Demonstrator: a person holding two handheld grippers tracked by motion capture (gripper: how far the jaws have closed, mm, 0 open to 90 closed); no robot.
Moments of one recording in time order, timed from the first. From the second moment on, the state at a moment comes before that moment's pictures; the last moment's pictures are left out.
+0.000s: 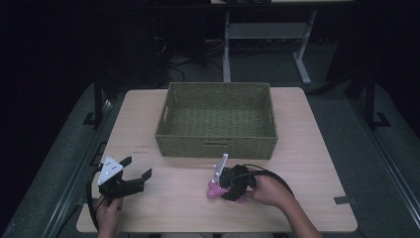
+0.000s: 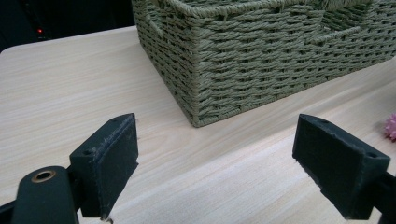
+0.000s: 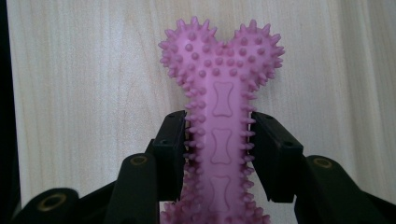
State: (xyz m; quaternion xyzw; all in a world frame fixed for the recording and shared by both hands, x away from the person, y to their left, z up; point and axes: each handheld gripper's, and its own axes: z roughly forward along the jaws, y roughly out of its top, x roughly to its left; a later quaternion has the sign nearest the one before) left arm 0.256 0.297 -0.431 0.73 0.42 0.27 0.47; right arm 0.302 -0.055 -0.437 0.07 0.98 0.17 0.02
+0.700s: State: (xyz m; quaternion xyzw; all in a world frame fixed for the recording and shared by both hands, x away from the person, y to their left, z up) left arm 0.256 0.299 -0.430 0.73 0.42 0.28 0.47; right arm 0.306 -0.064 -0.426 0.07 0.98 0.19 0.00
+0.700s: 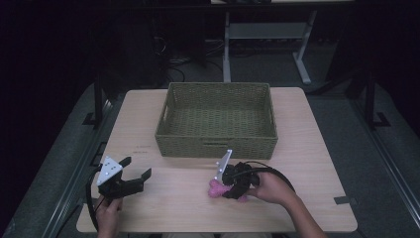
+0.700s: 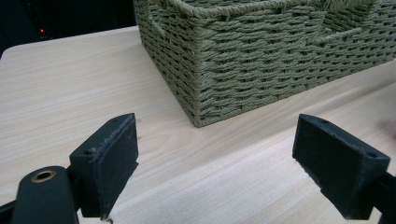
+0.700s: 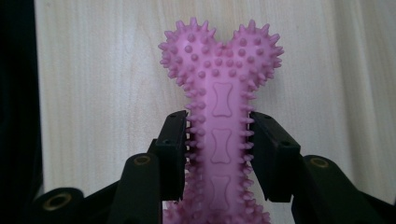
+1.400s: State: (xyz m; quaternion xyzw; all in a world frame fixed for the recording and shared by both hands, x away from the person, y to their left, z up) left arm 0.256 0.296 -0.431 0.73 0.42 0.27 0.47; right arm 0.320 -0.075 -0.377 0.07 0.97 0.23 0.01
